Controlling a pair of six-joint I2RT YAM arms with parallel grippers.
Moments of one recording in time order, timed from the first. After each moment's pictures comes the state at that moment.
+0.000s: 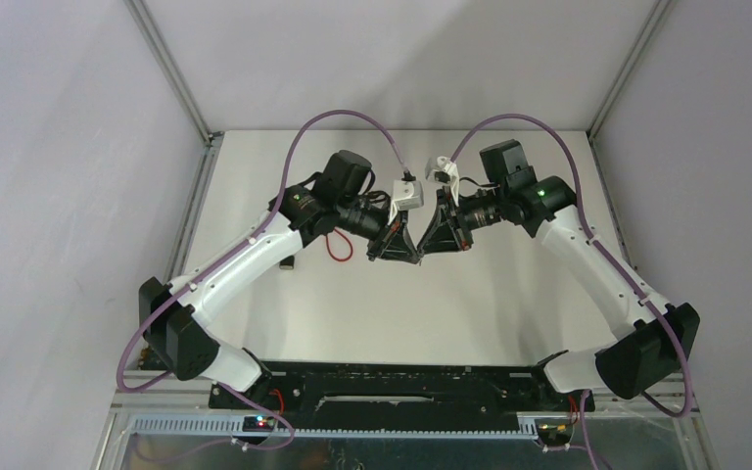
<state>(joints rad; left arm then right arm) -0.72 1.47 1.42 -0.65 0.90 0.29 0.47 1.38 1.39 -0.84 -1.10 -0.37</state>
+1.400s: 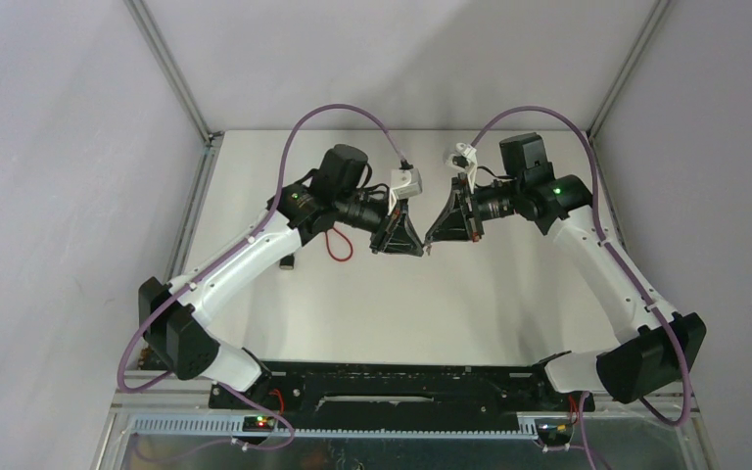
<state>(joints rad) -0.70 1.47 1.42 -0.55 0.92 0.19 0.38 1.36 1.39 -0.79 -1.15 -0.28</state>
